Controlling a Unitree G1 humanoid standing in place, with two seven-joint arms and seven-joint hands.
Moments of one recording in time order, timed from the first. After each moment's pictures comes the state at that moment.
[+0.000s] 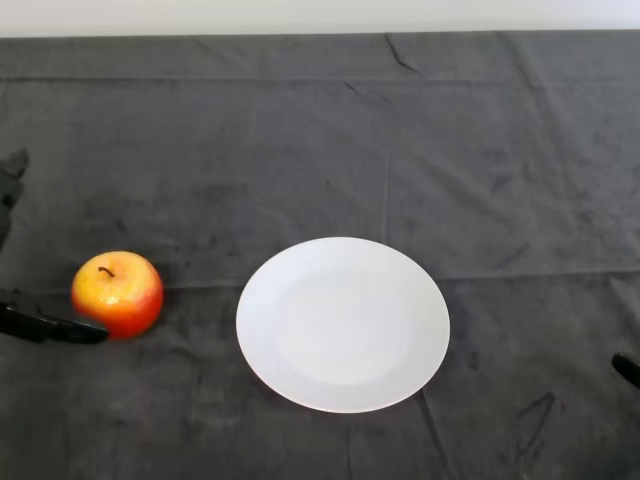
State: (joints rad) left arm -0.29 0.62 0.02 0.27 0.11 0.18 -0.13; right arm 0.02 -0.36 0.04 0.27 0.56 -0.15 -0.63
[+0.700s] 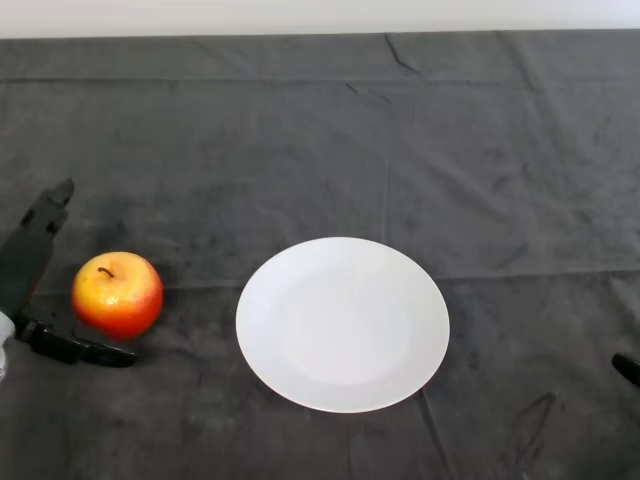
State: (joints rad) left arm -0.31 0.56 -0.03 0.41 0.15 0.07 -0.14; right arm 0.02 -0.36 0.04 0.26 0.56 -0.15 -0.63
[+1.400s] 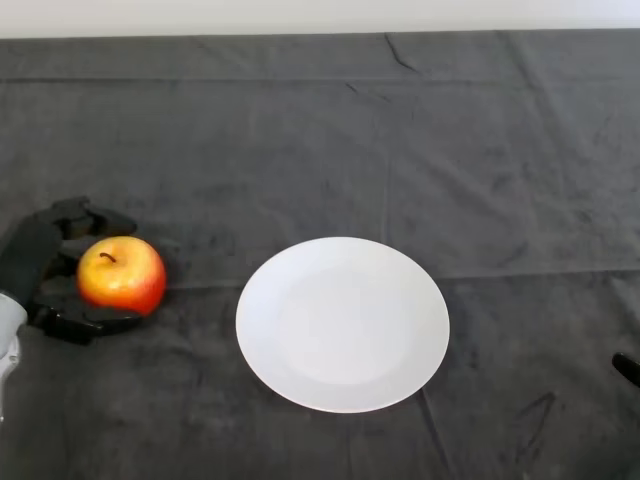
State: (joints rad) left arm -0.39 0.52 -0.03 0.54 0.17 -0.02 -0.11; right arm 0.02 -0.36 0.04 0.26 0.56 -0.15 -0.63
